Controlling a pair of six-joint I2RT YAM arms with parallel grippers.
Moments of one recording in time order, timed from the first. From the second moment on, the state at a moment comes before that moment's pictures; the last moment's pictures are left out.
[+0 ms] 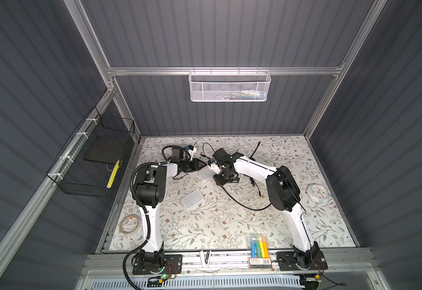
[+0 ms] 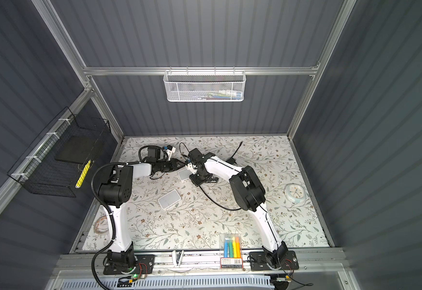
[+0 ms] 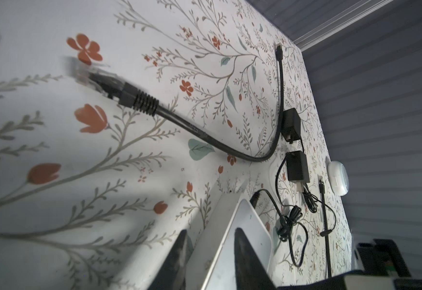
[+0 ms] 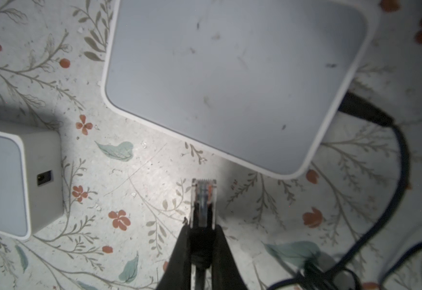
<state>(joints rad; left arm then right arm) -0.17 2.16 1.31 0.07 0.80 -0.32 0.70 2.30 1.87 -0.85 -0.17 -0.03</state>
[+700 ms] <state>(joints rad) -0.19 2.20 1.34 0.02 0.86 -0.29 0.69 2.40 2.03 -0.97 -0.11 -0.03</state>
